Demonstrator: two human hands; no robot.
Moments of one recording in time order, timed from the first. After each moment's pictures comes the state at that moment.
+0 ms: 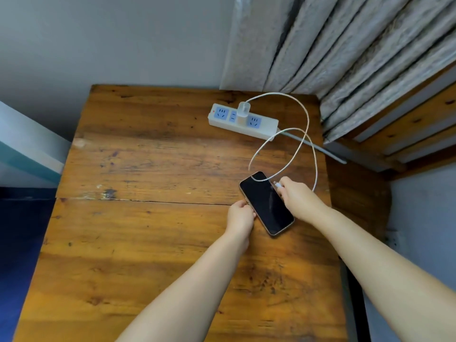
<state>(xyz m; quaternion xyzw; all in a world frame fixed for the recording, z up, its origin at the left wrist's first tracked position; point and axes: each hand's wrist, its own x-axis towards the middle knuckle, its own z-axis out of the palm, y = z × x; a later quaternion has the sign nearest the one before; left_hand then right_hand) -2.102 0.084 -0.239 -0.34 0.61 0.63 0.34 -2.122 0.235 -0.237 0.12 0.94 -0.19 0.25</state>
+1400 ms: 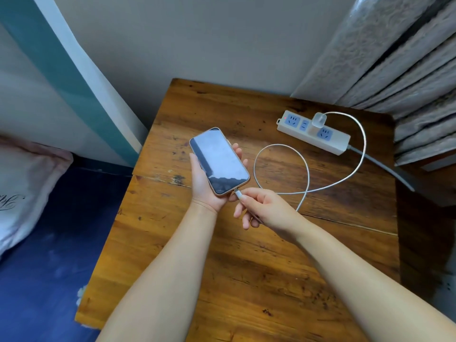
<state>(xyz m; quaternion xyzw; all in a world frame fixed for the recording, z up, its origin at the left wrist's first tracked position) -2.174 -0.106 -0.209 -0.24 0.19 0.93 0.17 -2.128 0.037 -0.178 0.02 0.68 -0.64 0.36</state>
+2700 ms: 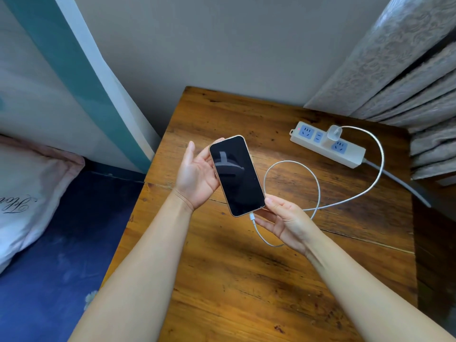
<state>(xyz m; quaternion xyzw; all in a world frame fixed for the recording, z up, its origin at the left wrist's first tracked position) -2.206 -0.169 -0.199 -0.21 0.35 0.89 0.20 -2.137 0.042 -0.208 0.20 0.44 -0.81 0.33</state>
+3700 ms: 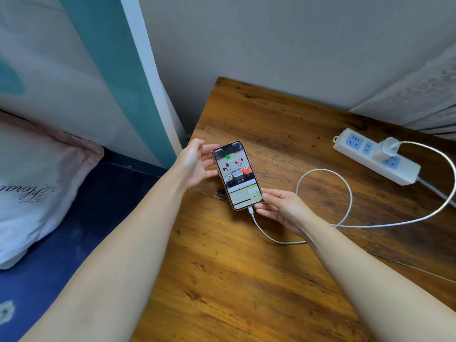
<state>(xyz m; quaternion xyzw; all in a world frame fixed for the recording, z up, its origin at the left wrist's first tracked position) -2.263 -0.267 -0.235 -0.31 0.51 0.76 0.26 -2.205 -0.039 -0.247 0.28 0.54 -0.69 0.39</state>
